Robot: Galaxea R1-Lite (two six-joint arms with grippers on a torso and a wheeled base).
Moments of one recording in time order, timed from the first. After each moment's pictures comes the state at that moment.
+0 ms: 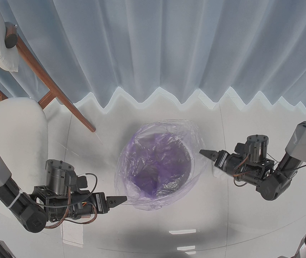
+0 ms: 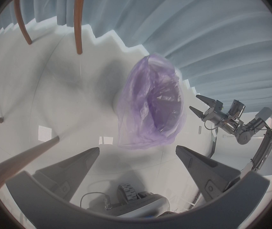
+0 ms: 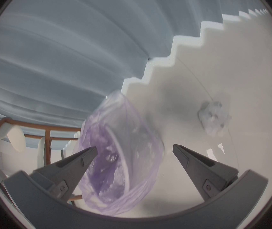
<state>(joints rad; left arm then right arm) -0.43 1.86 -0.37 -0.84 -0.22 -0.51 0.35 2.15 -0.70 -1.07 0.19 0.70</state>
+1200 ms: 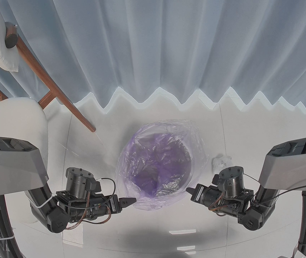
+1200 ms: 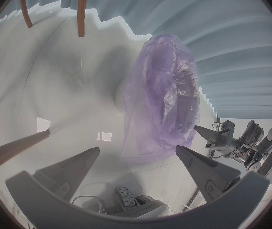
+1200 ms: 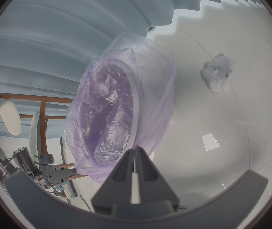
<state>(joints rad) -0.45 2.13 -0.43 -1.02 -0.21 -0.59 0.60 2.28 -0.56 -1.21 0.04 0.79</state>
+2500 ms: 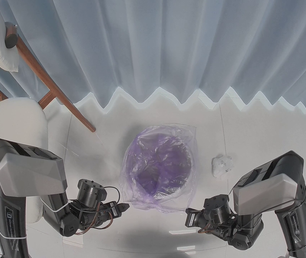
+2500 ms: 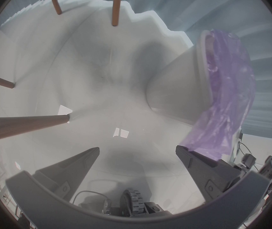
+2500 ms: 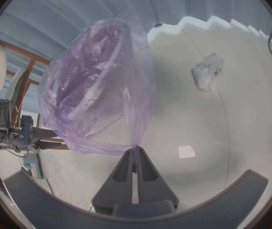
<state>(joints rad) -0.47 2.29 -0.46 -1.02 0.01 -0.73 0.72 2.49 -0.46 -1.40 -0.18 0.60</state>
